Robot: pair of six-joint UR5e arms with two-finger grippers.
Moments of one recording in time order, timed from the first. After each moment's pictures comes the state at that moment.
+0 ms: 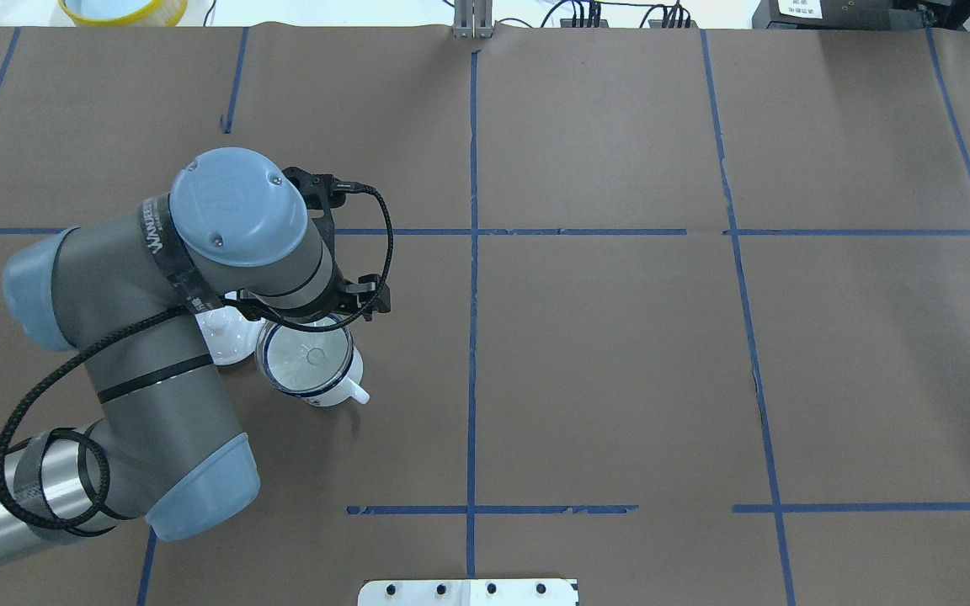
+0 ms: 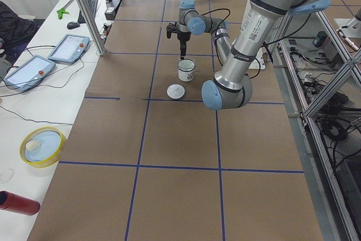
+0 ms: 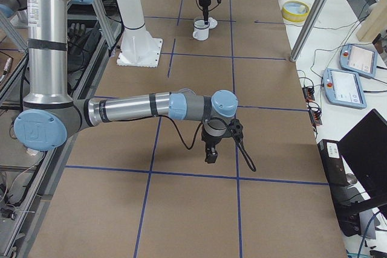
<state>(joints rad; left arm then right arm) -0.55 -2.17 -1.91 -1.36 -1.83 -1.24 1.45 -1.63 1.79 -1.79 2.31 -0.13</state>
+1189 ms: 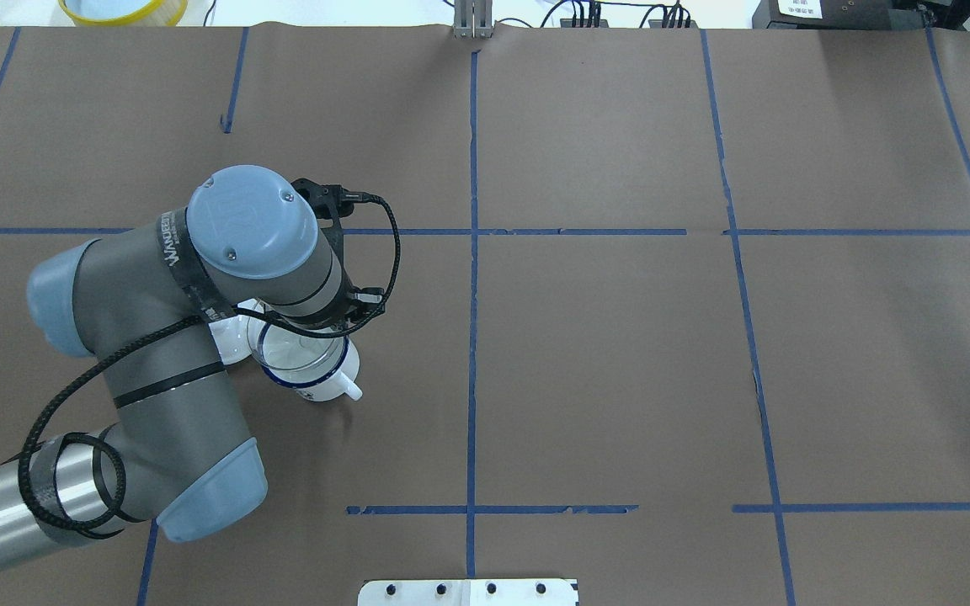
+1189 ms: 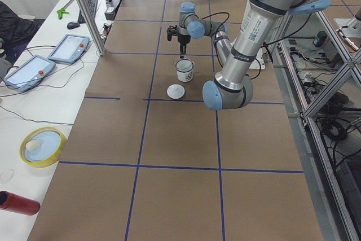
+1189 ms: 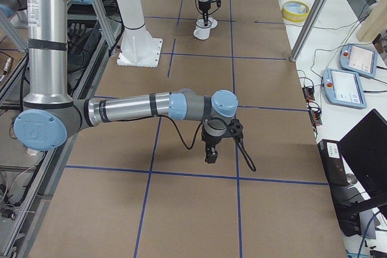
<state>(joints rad) -0.54 -2.16 -1.93 -1.37 -1.84 -1.26 1.45 -1.63 1.79 -1.79 2.31 -0.13</state>
